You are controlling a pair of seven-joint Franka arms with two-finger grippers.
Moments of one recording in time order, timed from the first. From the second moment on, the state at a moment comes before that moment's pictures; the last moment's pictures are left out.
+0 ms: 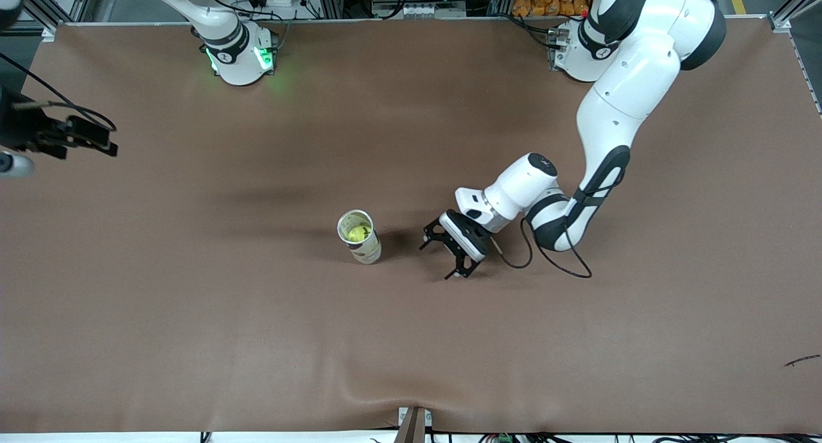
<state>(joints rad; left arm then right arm) -0.18 0.92 -0.32 -1.67 1.04 3.39 -0.65 0.00 -0.02 -0.09 -1.63 0.07 1.49 -0.08</state>
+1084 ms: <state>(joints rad) 0.26 0.61 -0.92 -1.51 0.61 2.09 -0.70 0.00 -0.03 -0.10 -1.52 0.01 1.40 -0.07</state>
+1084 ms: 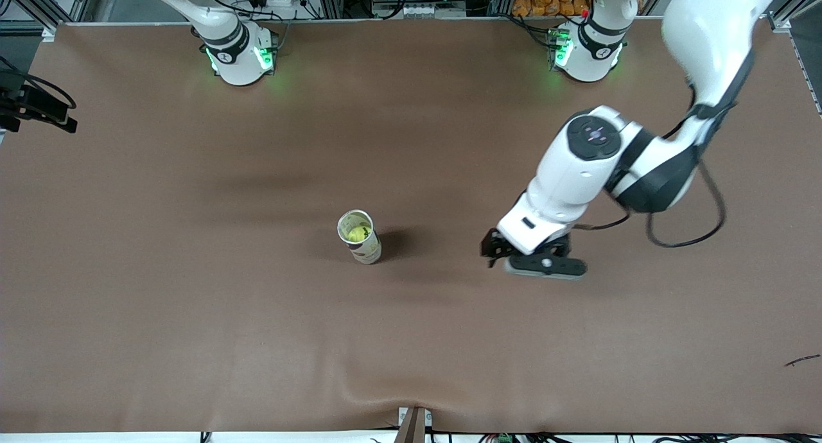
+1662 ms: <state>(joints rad) 0.37 0.55 -1.02 -1.36 0.56 1.71 -0.70 0.00 -0.02 -0.10 -1.52 0.01 1.43 -0.07</state>
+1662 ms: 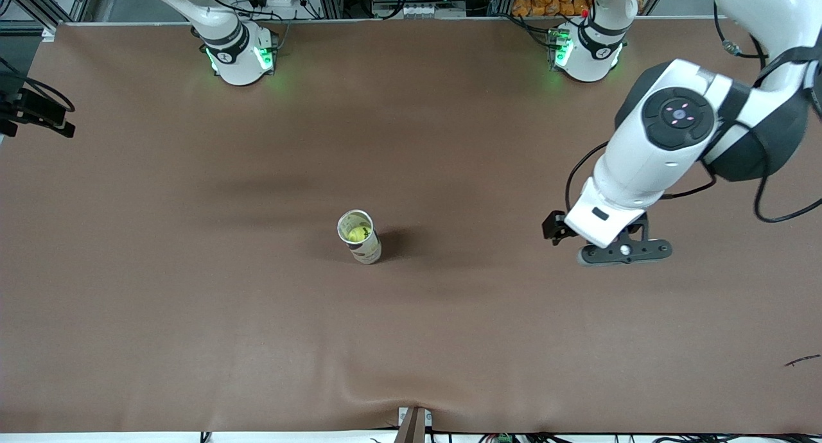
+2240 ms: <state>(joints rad) 0.54 0.40 -1.03 -1.35 0.40 1.63 -0.70 0.00 -0.02 -0.10 -1.52 0.02 1.44 -0.07</state>
